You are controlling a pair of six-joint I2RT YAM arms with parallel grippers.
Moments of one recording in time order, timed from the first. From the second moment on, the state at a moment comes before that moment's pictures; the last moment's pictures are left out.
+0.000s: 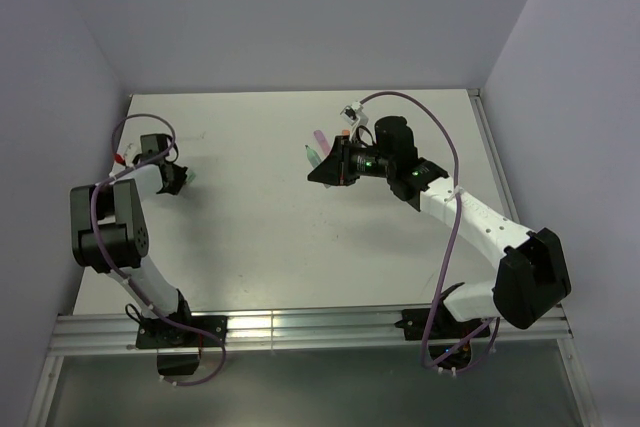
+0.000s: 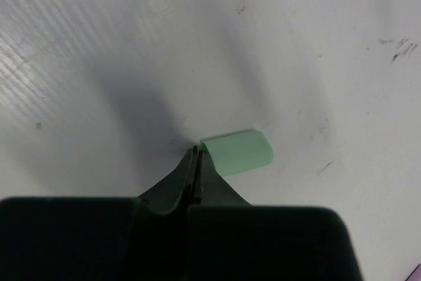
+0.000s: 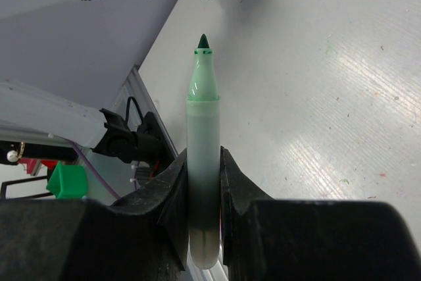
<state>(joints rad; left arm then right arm) 0.15 1.74 0.96 -0.17 -0.18 -0.97 0.52 1.34 1.00 -0.03 -0.65 0.57</state>
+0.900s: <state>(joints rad) 0.04 1.71 1.27 -0.45 -0.30 -0.83 0.52 1.34 1.00 -0.03 -0.65 0.57</state>
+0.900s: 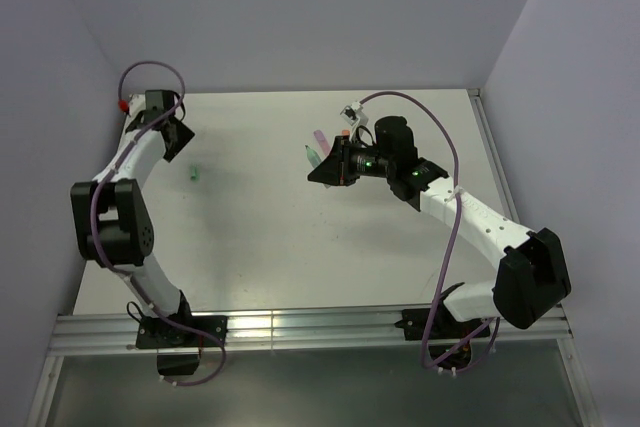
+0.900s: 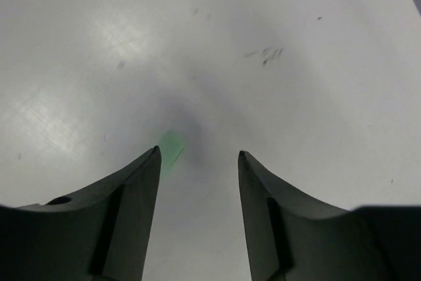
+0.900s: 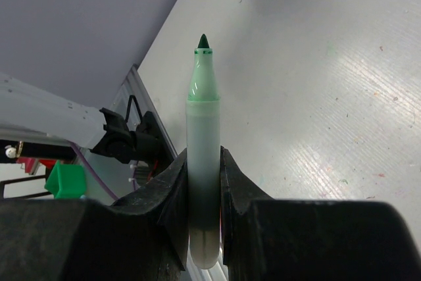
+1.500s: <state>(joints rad) 0.01 2.03 1.55 -0.66 -0.23 -0.46 0.52 1.34 1.00 -0.03 -0.65 0.57</state>
